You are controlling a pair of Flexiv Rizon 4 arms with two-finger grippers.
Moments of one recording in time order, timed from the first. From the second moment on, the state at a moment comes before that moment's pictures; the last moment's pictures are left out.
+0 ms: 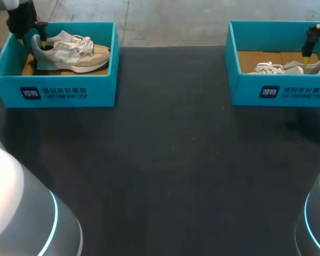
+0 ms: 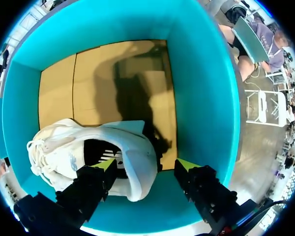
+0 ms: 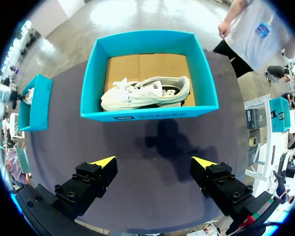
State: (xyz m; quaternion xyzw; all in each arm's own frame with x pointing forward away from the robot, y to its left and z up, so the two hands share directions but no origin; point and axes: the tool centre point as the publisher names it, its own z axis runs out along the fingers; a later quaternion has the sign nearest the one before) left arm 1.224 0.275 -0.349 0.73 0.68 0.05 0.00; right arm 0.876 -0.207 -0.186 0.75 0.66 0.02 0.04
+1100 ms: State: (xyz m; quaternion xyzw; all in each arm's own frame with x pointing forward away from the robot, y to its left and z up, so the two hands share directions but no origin) left arm 1.223 0.276 -0.374 0.74 0.67 0.05 -0.03; right arm 0.876 -0.207 -0.186 0.75 0.66 0.02 0.04
